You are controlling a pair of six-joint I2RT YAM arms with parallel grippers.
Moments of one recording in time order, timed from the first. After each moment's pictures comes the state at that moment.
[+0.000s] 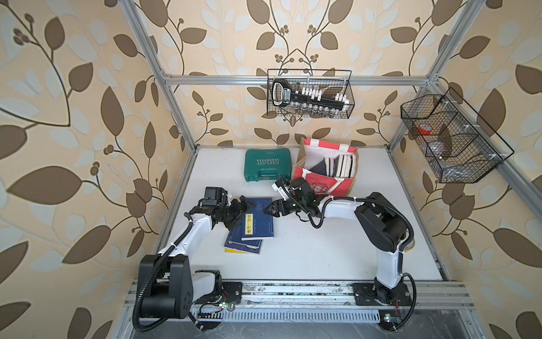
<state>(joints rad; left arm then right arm) 0.01 1.22 0.66 -0.44 0.61 -0.75 0.71 1.99 1.16 0.19 -0.58 0.51</state>
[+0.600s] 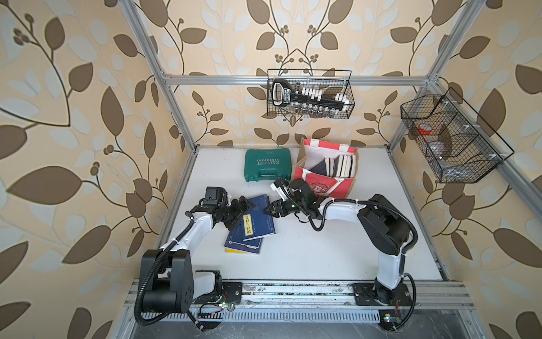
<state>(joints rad) 0.01 1.25 0.66 -0.43 0.60 -0.76 0.74 1.93 1.13 0.23 -0.57 0.52</state>
